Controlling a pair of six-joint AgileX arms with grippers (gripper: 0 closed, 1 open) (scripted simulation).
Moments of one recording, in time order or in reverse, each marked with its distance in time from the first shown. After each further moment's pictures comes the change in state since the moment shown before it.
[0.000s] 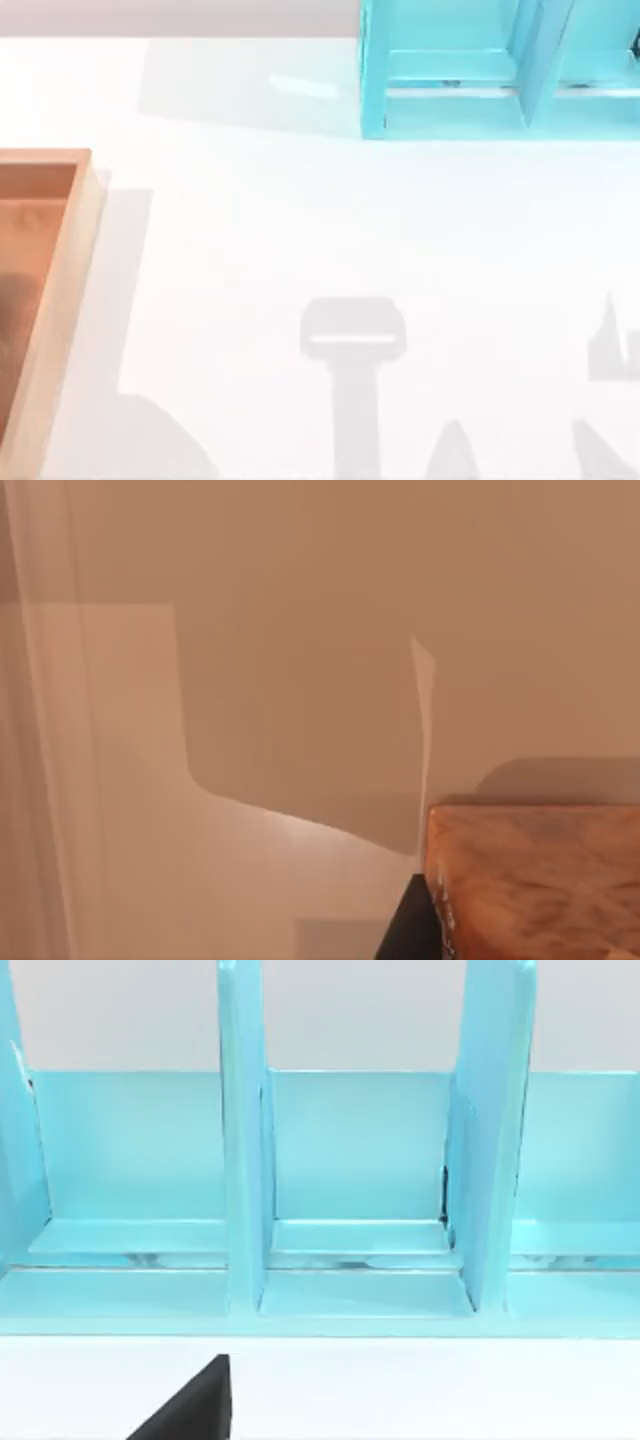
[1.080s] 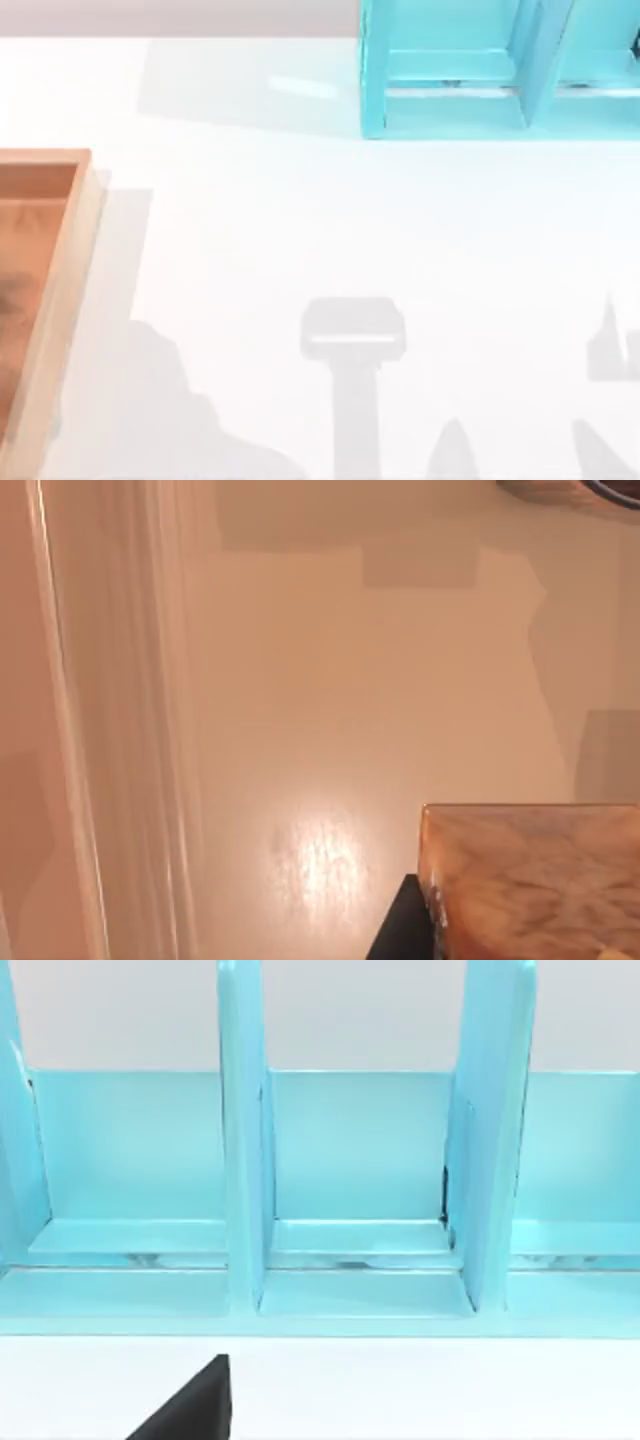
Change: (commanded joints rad) left arm 0.020 -0.184 0.226 -0.277 0.093 0.078; right arm 0.000 0.000 0.000 0.000 0.000 0.000
